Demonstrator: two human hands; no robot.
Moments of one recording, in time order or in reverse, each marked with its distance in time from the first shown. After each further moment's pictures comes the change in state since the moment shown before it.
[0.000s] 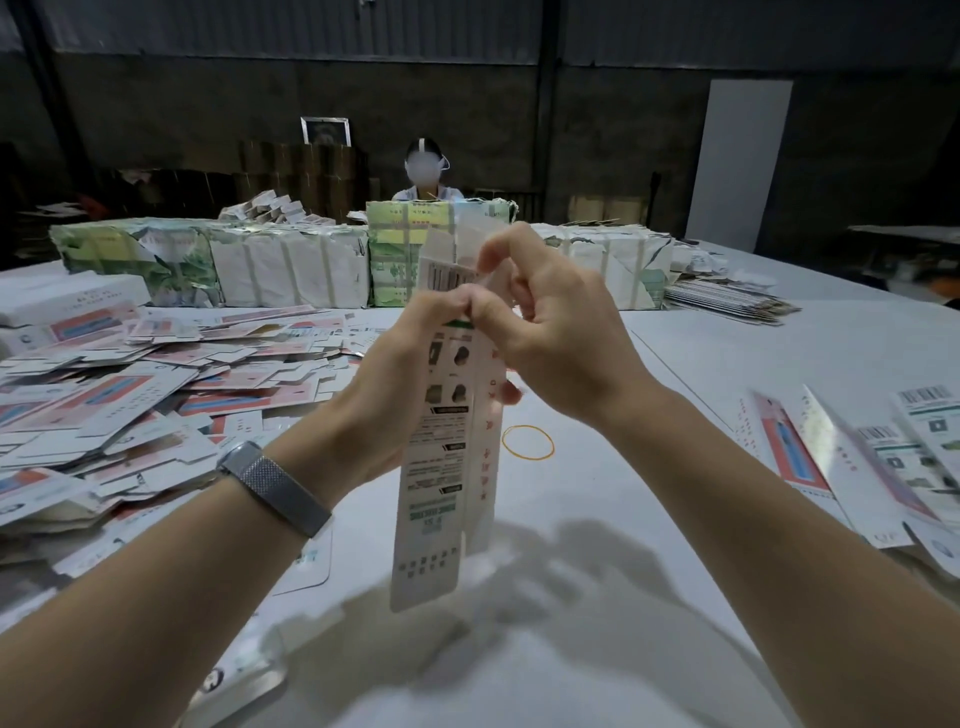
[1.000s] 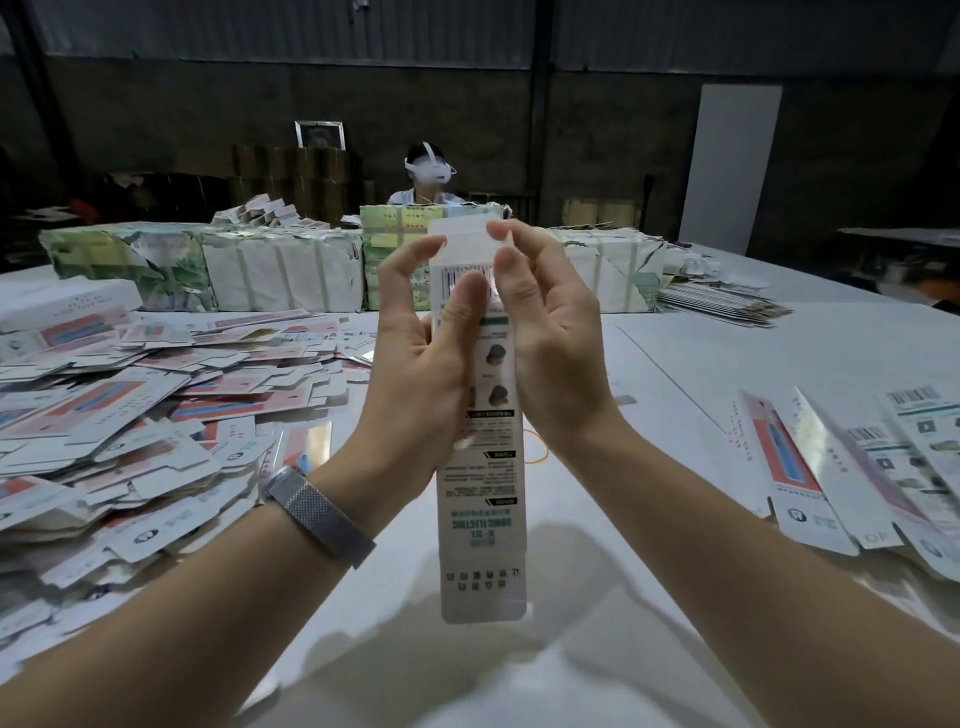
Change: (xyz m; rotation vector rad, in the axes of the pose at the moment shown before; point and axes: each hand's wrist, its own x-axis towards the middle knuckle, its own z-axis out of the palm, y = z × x) left_hand 0.003 -0.005 0.029 -0.156 0.247 0.307; right_hand -0.007 -0.004 0.026 0.745 0.230 0.171
